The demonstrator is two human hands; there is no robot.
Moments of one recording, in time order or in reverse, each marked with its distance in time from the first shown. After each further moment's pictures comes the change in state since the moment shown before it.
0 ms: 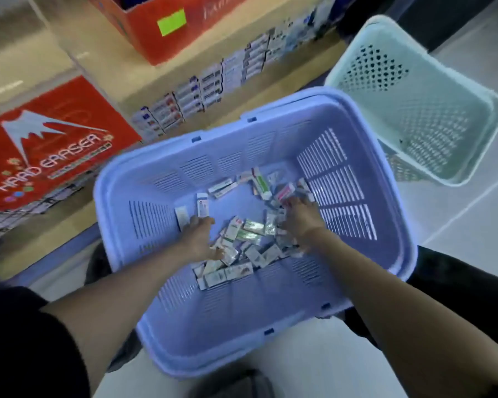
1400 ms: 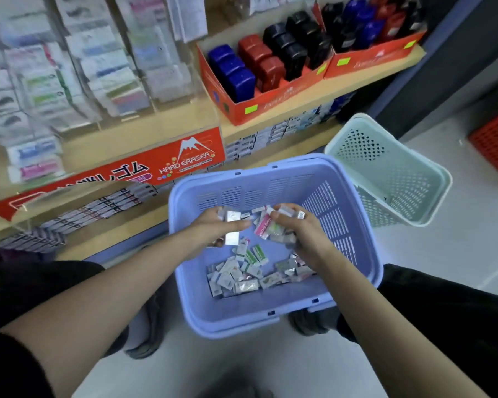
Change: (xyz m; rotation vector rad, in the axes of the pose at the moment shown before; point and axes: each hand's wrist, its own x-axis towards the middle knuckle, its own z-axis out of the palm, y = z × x) left_hand -0.140 0.031 -0.070 -0.988 0.158 0.182; right_hand -0.135 -0.074 -0.069 1.392 -0.054 -0.230
